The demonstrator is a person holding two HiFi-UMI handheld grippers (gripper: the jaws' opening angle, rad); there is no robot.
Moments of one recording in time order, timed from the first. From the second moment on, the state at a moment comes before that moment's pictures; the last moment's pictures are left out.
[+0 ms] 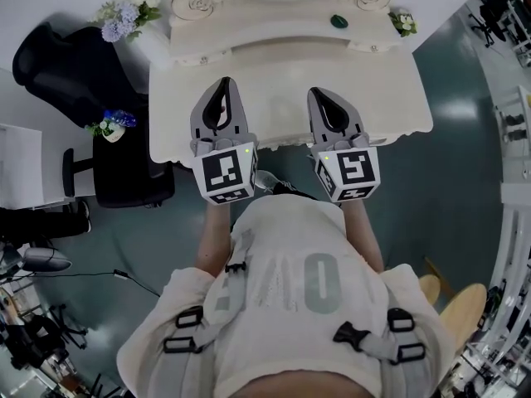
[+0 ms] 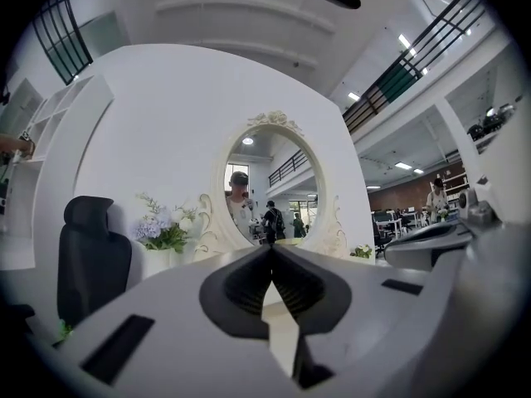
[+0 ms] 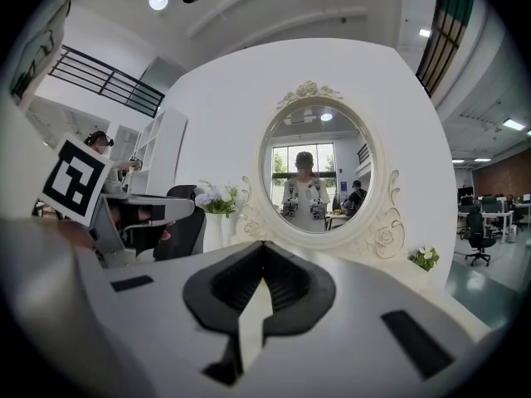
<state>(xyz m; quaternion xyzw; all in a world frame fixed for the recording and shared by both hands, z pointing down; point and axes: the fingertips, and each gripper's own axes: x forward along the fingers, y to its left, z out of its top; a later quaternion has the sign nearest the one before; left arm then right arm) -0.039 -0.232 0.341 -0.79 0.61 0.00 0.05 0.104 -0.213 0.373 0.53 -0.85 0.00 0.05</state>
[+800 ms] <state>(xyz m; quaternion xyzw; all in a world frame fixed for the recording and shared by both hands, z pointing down) -0.037 -0.237 0.334 -0.79 0.61 0.00 0.05 0.117 -0.209 0.377 0.54 -0.84 0.01 0.04</state>
